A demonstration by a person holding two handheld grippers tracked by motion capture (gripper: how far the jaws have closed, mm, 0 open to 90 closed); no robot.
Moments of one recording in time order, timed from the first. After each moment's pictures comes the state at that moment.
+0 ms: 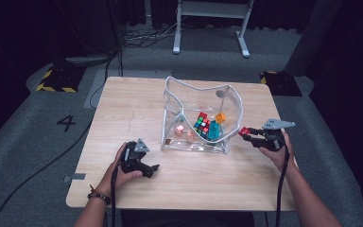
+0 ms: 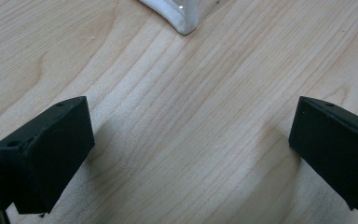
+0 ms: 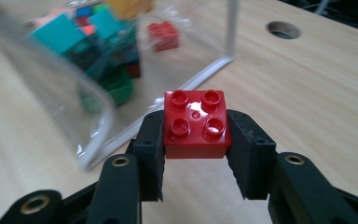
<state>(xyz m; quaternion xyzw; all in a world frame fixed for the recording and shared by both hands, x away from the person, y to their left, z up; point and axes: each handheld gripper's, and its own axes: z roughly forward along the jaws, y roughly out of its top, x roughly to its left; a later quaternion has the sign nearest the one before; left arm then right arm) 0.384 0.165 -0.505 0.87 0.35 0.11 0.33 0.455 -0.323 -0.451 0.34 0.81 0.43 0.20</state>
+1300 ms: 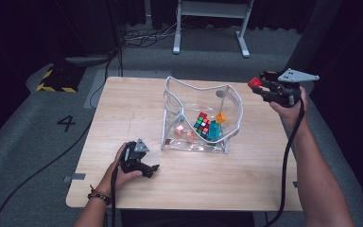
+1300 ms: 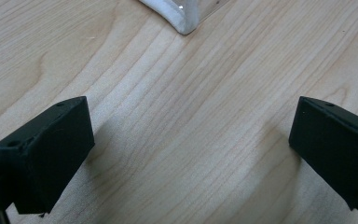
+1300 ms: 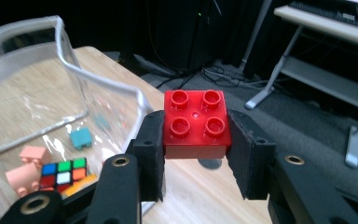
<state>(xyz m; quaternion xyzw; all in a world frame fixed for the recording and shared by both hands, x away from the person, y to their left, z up) 0.385 0.165 -0.505 0.87 0.35 0.11 0.33 0.501 -0.314 -0.303 0.30 0.77 0.48 0.29</state>
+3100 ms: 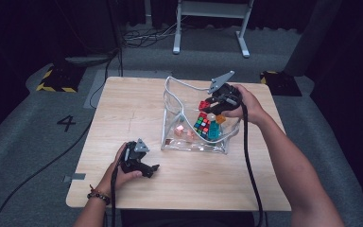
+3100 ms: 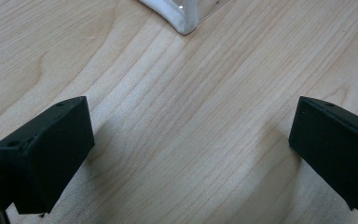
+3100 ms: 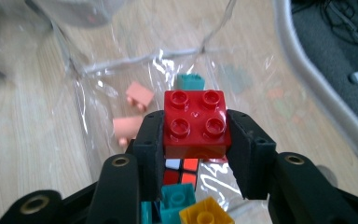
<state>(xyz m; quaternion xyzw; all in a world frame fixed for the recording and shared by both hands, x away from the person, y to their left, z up) 0.385 0.165 -0.505 0.87 0.35 0.11 0.33 0.515 -0.152 -0.324 0.11 0.94 0.28 0.16</state>
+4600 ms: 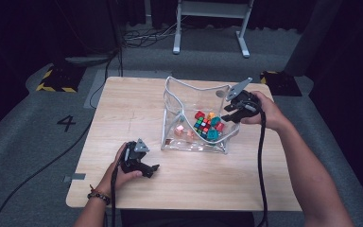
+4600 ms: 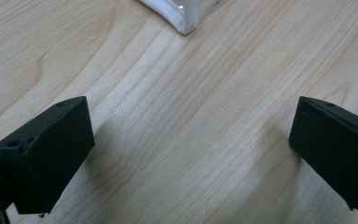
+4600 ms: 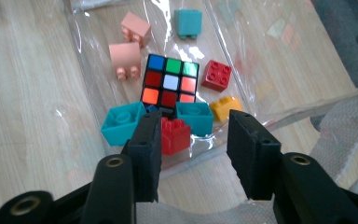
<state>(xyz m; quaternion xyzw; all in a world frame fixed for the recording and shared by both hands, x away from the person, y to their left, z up) 0.384 0.165 -0.505 0.87 0.35 0.11 0.33 0.503 -0.207 -0.333 0.13 0.95 0.24 0.15</state>
